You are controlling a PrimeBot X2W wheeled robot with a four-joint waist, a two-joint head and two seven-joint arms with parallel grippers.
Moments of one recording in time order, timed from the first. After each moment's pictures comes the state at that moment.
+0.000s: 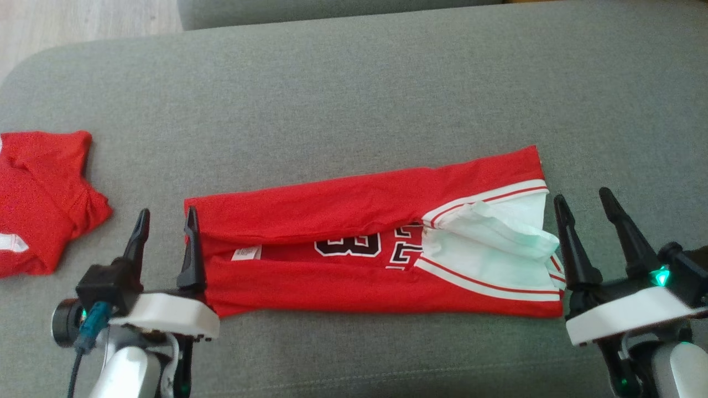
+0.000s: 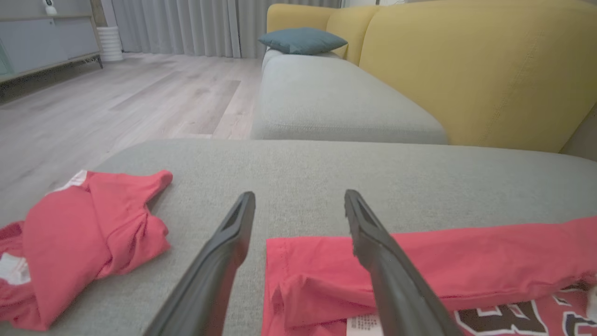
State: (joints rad) left arm -0.06 0.22 -0.25 0.12 -0.33 0.19 -0.24; right arm 0.04 -0.16 0.06 -0.12 0.29 0.13 0.02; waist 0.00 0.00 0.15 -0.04
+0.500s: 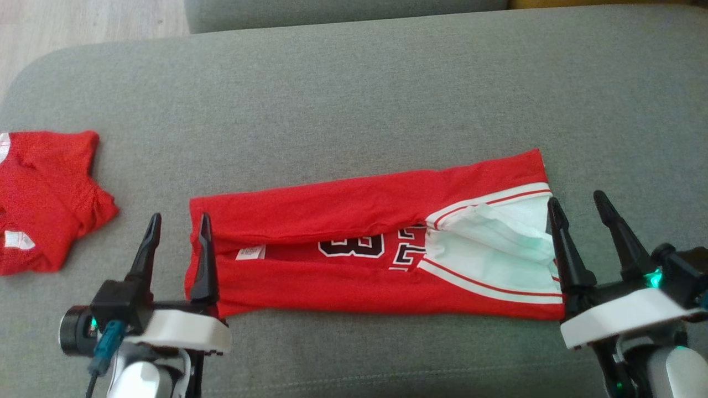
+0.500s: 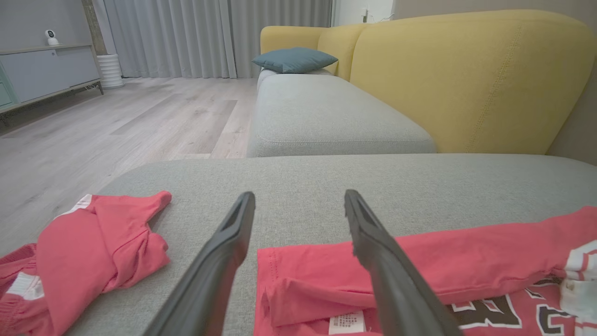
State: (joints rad) left arm 0.00 0.22 -0.28 0.01 -0.26 0.23 -0.25; right arm 0.06 -0.13 0.05 -0.16 0.26 0.13 0.07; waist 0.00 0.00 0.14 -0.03
